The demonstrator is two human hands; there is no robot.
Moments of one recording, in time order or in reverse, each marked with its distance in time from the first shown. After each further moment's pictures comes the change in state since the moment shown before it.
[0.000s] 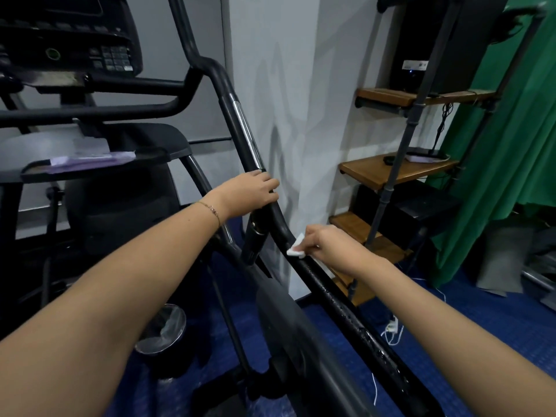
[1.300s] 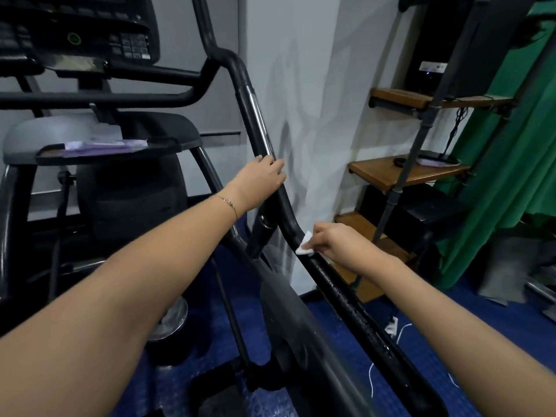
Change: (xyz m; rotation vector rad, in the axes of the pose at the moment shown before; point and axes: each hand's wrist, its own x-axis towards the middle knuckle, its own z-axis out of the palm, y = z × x) left_hand -0.001 0.010 -0.007 0.001 -0.050 -0.267; right_hand -0.007 -0.008 -0.005 -0.060 -0.006 -0.083
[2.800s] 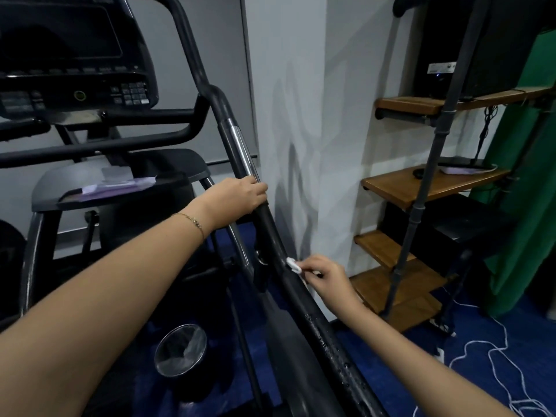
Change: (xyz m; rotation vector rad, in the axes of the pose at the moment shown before) left_hand 0.021 -0.035 -0.006 0.089 -0.065 0.099; right_hand 0.036 0.057 0.073 0.691 0.426 0.128
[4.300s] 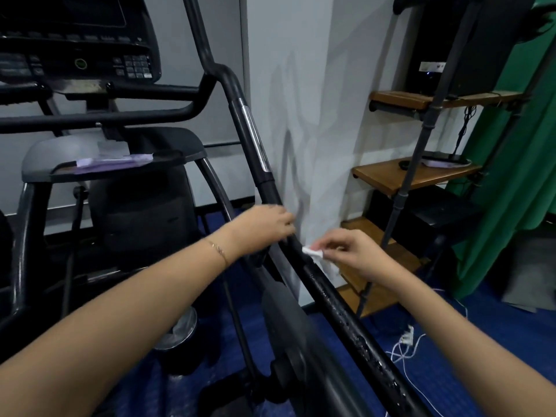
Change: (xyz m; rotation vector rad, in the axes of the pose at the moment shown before) left_hand -0.036 0.083 -0.005 -0.289 0.171 0.185; right_hand -0.031 -0.064 -0.060 -0.051 -0.237 -0.020
